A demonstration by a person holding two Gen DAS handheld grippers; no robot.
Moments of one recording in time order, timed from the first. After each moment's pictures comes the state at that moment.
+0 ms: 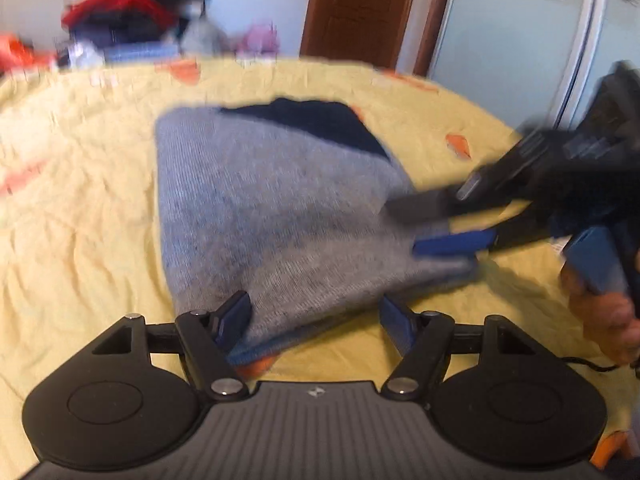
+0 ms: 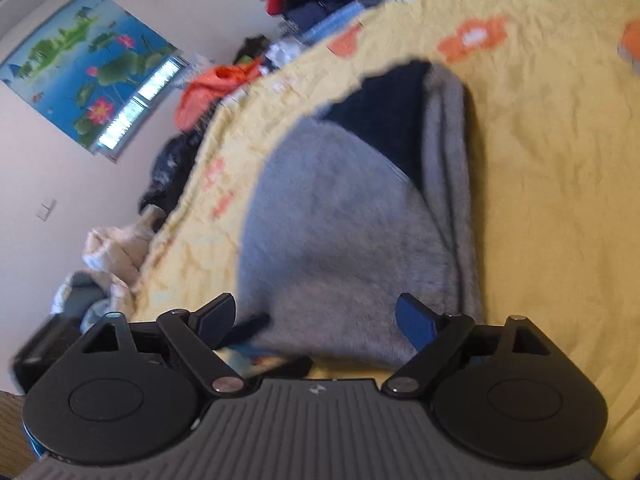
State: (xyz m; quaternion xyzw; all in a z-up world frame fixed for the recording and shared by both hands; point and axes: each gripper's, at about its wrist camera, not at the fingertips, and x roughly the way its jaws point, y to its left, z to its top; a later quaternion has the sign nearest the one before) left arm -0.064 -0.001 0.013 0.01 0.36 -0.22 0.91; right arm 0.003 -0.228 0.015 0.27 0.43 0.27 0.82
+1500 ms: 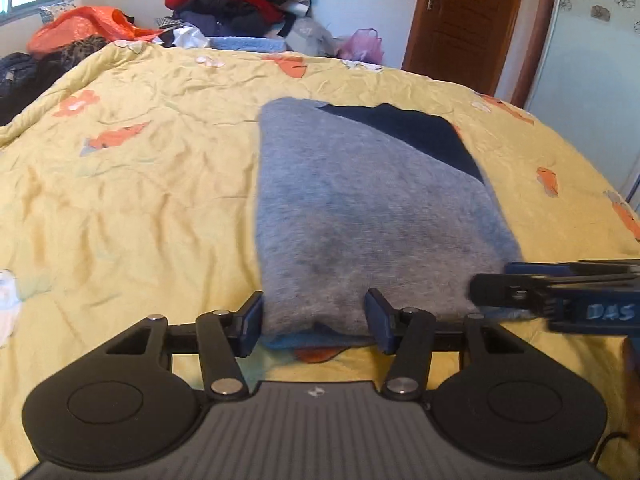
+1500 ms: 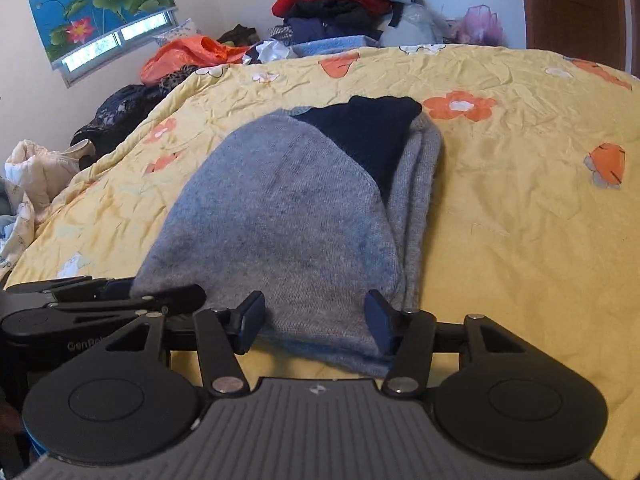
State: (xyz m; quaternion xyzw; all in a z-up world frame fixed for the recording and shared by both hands) left arm -0.070 0.011 0.015 -0.03 0.37 -0.06 0.93; right arm -0.032 -0.204 0.030 0.06 0.39 0.20 0.90
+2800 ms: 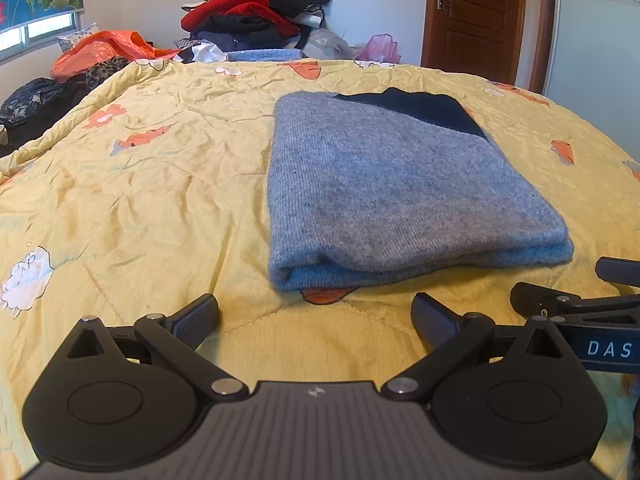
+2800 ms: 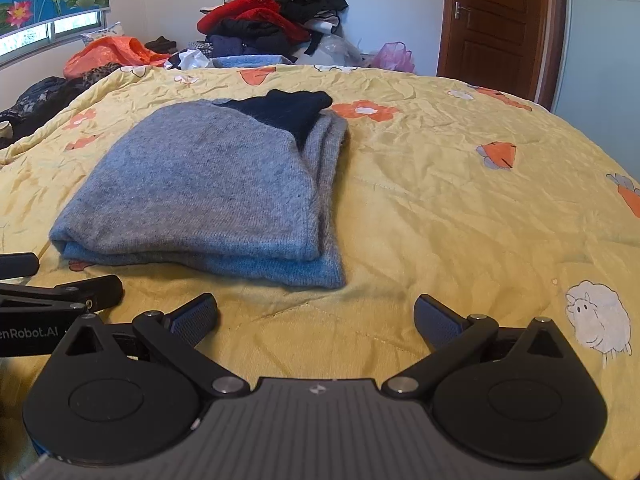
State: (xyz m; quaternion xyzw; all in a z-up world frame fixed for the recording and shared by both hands) left arm -0.102 -0.004 -0.006 0.01 0.35 -0.03 0.94; right arm -0.083 -0.193 -0.006 -0.02 0.34 0.04 0.94
